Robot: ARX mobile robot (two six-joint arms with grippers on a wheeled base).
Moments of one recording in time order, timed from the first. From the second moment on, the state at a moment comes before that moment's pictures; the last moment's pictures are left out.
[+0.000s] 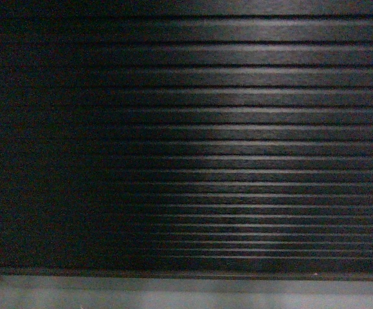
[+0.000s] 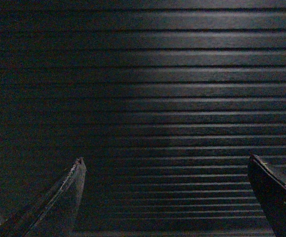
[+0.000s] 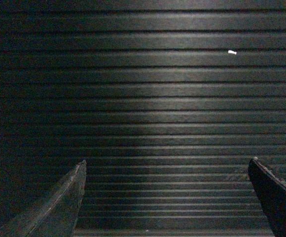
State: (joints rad) left arm 0.00 0.01 0.01 -0.01 0.00 -0.01; right arm 0.00 0.00 0.01 -0.01 0.00 0.00
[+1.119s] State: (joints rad) left arm 0.00 0.01 0.01 0.00 0.00 -0.01; right arm 0.00 0.00 0.01 0.00 0.00 0.00
